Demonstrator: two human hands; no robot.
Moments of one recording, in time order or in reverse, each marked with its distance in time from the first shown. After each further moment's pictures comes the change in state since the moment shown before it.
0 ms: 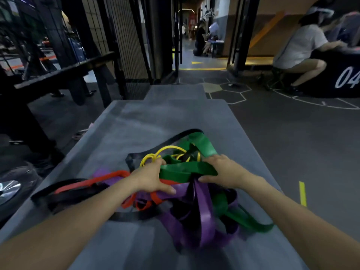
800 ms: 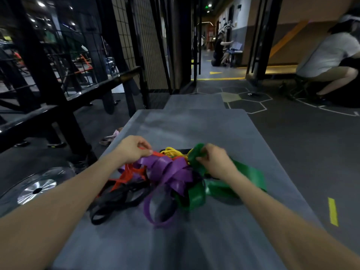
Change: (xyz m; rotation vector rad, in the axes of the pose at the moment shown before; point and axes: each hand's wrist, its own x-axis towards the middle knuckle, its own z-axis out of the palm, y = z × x) left_hand -0.025 -0.076 -0.101 -0.293 0.357 -0.110; right_hand 0.041 -0.079 -0.012 0.219 0.332 0.132
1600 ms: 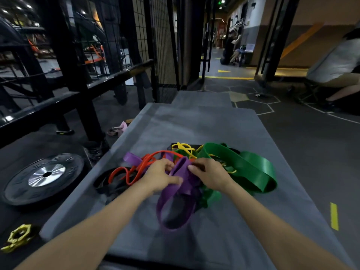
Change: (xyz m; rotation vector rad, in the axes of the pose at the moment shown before) left_hand -0.077 0.003 0.069 -0.357 -0.052 -0.106; right_hand -0.039 -0.038 0.031 0.249 -0.167 -0.151
